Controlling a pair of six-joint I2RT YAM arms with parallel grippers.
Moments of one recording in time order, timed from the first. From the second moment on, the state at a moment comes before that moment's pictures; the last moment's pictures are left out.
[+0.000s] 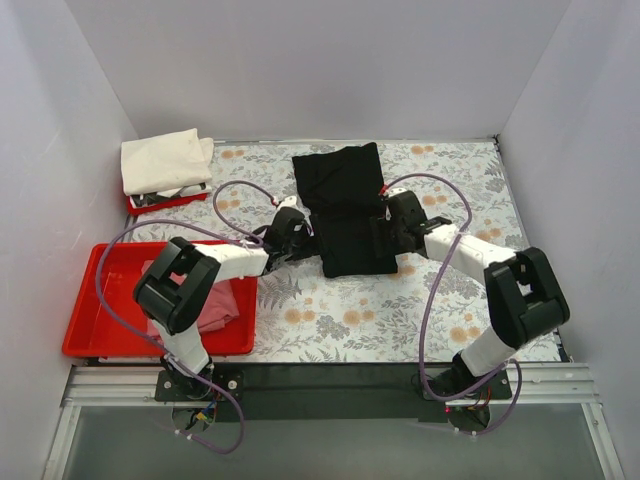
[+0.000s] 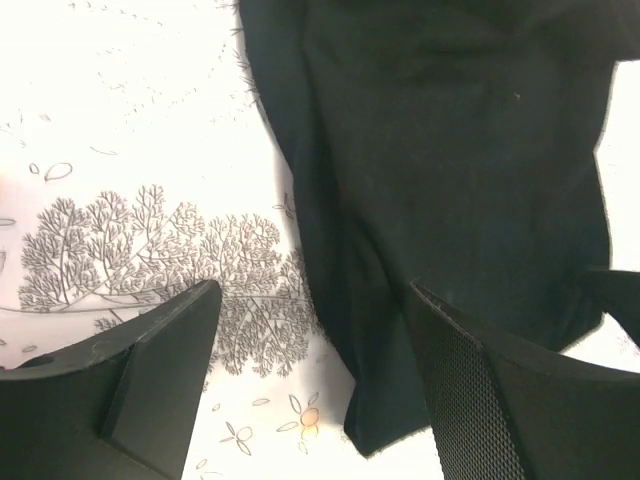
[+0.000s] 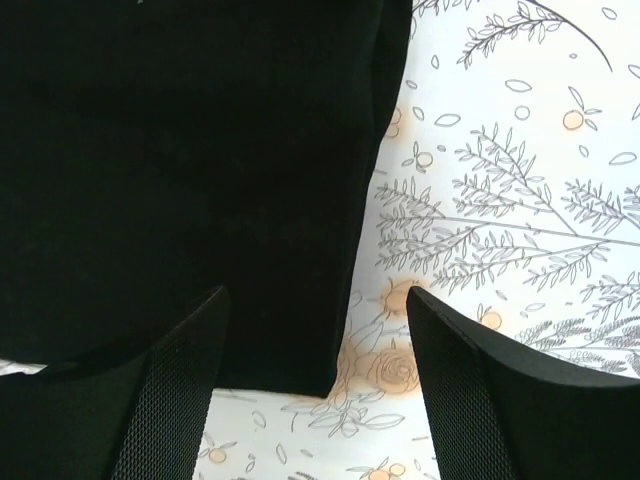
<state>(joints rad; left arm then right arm) -0.63 1.77 0.90 0.18 -0.07 -0.71 0.48 1.60 0.97 -0.30 0.12 0.18</state>
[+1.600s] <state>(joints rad) -0.73 1.76 0.74 0.37 0.11 -0.84 0.32 1.48 0.60 0.02 -0.34 0.26</state>
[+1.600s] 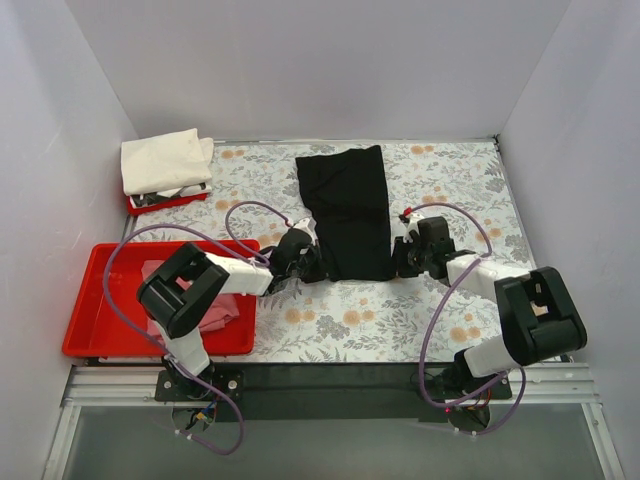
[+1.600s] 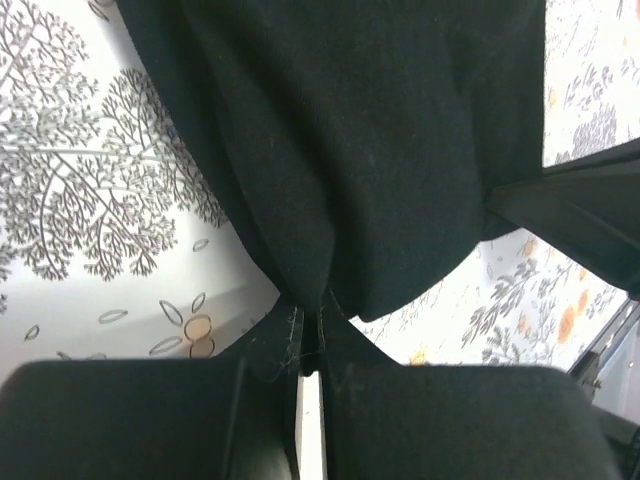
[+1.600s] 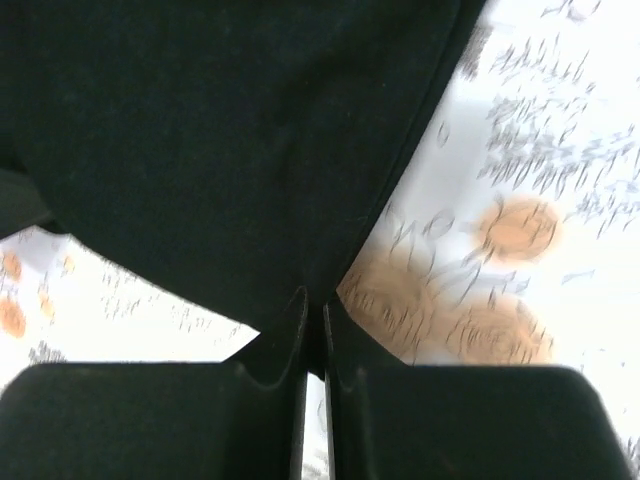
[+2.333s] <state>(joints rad) -0.82 1.18 0.54 0.00 0.35 -0.74 0.56 0.91 0.59 -0.62 -0.40 0.27</state>
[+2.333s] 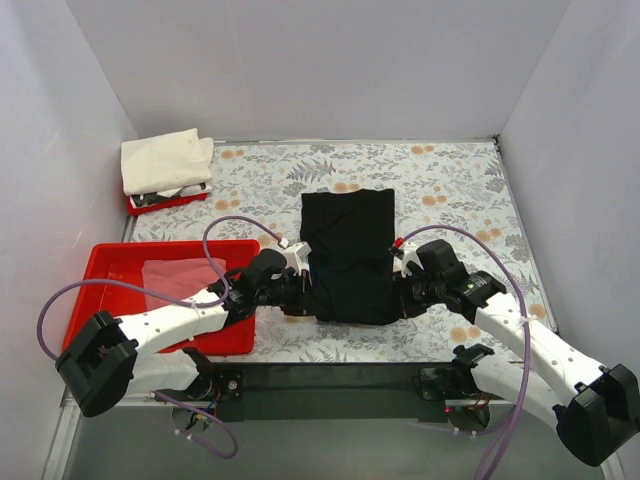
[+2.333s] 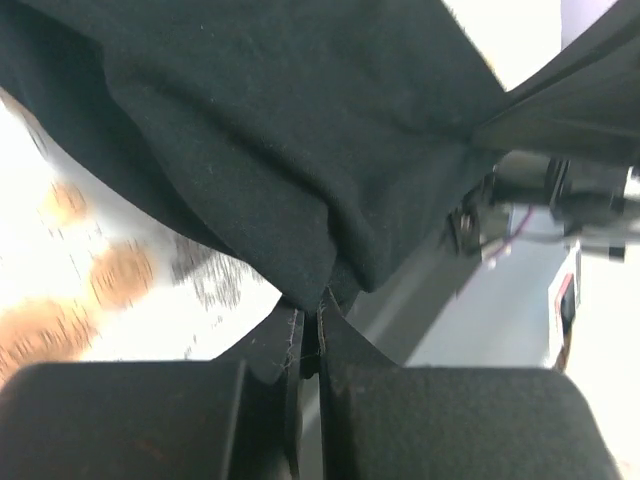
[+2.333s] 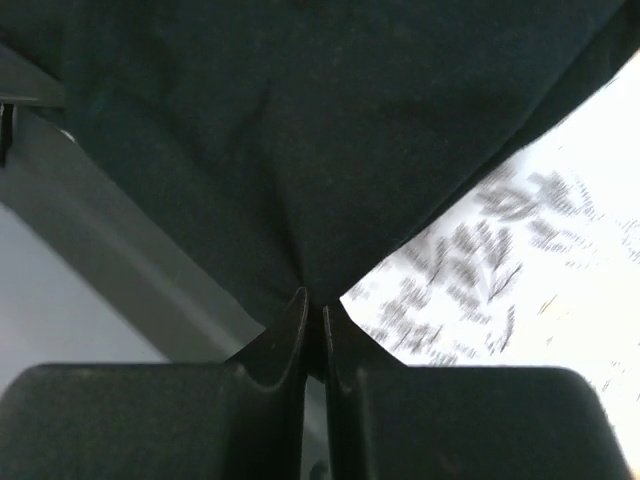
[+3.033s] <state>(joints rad) -0.85 0.98 0.58 -0.35 0.80 -0.63 0.71 0.98 0.83 -1.06 -0.63 0.10</state>
